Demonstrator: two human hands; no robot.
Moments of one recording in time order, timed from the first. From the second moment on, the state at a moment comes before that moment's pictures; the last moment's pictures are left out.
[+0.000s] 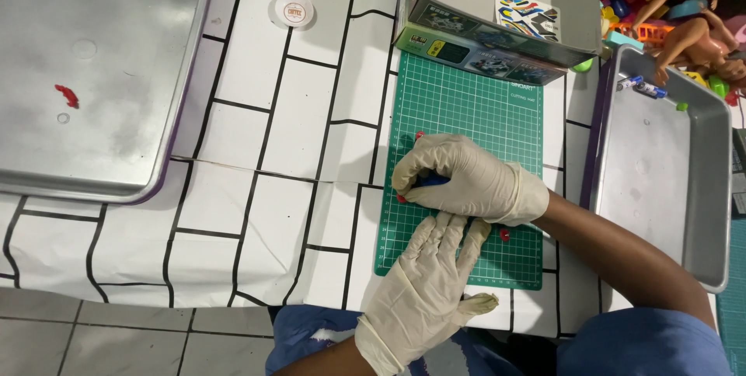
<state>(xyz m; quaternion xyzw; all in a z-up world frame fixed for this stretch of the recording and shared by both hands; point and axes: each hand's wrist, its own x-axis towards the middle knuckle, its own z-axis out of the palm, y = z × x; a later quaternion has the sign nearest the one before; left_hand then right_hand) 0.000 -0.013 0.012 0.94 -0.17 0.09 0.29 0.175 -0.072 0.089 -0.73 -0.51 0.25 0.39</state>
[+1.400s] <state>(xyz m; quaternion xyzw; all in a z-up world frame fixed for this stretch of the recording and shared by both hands) -0.002 -0.011 0.017 0.94 -0.17 0.12 0.27 0.174 -0.081 0.078 -0.69 -0.67 0.08 0.27</state>
